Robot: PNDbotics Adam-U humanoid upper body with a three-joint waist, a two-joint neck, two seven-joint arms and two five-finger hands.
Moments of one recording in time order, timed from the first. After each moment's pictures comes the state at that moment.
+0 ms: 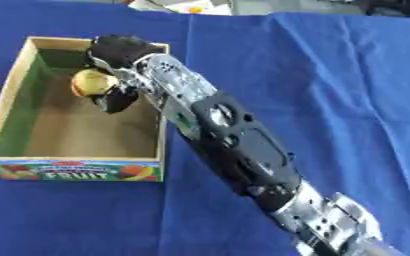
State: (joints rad) left arm -0.37 0.37 0.03 -1.98 0.10 -0.42 0.25; right arm -1.03 -0.16 0.41 -1.27 1.08 0.03 0.50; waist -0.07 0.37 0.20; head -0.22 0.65
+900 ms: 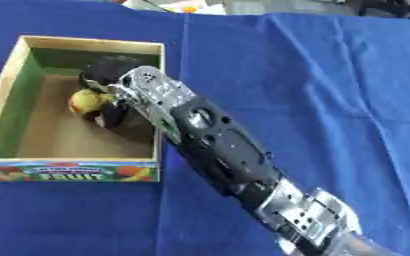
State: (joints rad) left arm -0.38 0.37 0.02 -1.98 0.10 -0.41 0.24; right arm -1.07 -0.13 0.40 -1.16 1.10 -0.04 0.59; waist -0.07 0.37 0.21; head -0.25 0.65
